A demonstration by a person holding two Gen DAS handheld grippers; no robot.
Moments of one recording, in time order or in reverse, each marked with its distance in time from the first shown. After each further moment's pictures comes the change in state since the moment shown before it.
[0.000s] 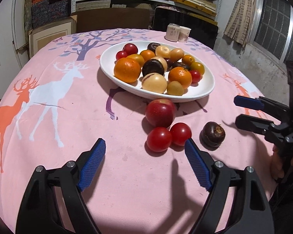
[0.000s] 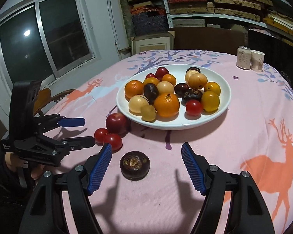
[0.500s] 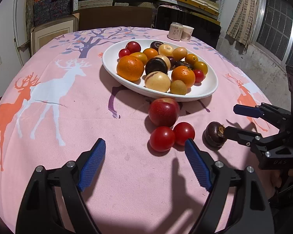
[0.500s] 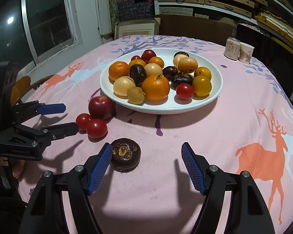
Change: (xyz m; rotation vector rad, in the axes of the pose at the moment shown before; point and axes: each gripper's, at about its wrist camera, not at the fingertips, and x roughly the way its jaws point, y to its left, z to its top) left arm 0.000 0.003 -0.002 -0.012 0.007 0.008; right arm 0.024 0.010 -0.005 -0.009 0.119 -0.167
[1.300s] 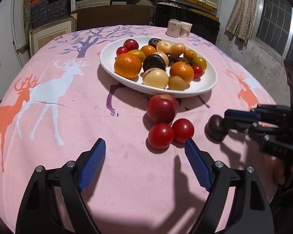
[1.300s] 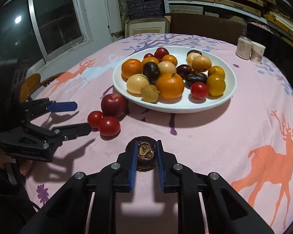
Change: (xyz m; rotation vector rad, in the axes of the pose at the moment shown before) left arm 0.004 -0.010 -0.003 0.048 0.028 0.029; right arm 0.000 0.000 -0.001 -0.002 0.005 0.100
